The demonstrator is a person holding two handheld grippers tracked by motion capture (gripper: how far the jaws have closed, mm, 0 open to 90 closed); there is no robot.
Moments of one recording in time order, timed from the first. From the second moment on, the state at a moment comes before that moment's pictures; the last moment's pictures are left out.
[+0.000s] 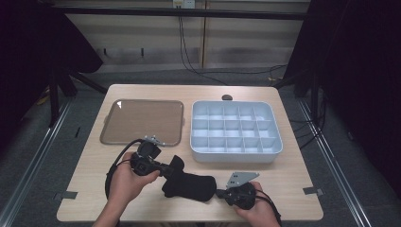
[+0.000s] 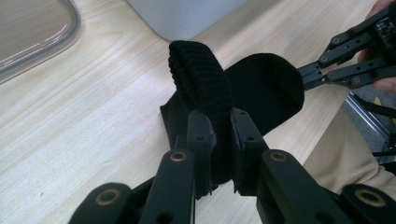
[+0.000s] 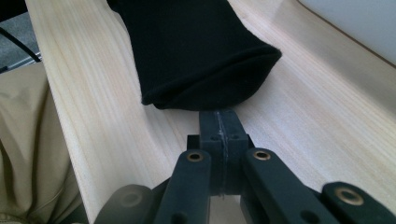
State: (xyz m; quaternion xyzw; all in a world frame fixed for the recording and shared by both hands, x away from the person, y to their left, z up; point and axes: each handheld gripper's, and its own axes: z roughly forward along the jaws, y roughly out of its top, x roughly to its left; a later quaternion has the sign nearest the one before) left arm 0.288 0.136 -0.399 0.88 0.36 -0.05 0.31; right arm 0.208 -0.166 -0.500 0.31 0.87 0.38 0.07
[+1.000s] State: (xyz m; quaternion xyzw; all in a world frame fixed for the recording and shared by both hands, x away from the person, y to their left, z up) left arm 0.285 0.111 -0.402 0.89 0.34 -0.06 0.30; right arm 0.209 -0.165 -0.501 0.31 0.87 0.38 0.07
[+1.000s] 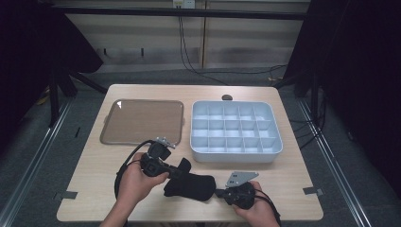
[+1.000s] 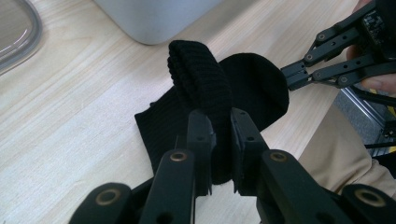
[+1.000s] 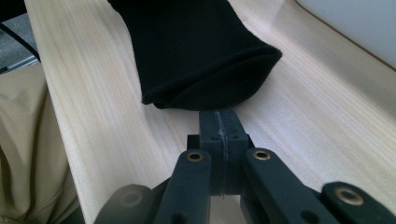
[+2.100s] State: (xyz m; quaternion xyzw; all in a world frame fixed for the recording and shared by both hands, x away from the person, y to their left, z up) left arm 0.284 0.075 -0.430 0.91 0.32 -0.07 0.27; right arm 0.209 -0.164 -0.501 0.31 0.87 0.38 0.07
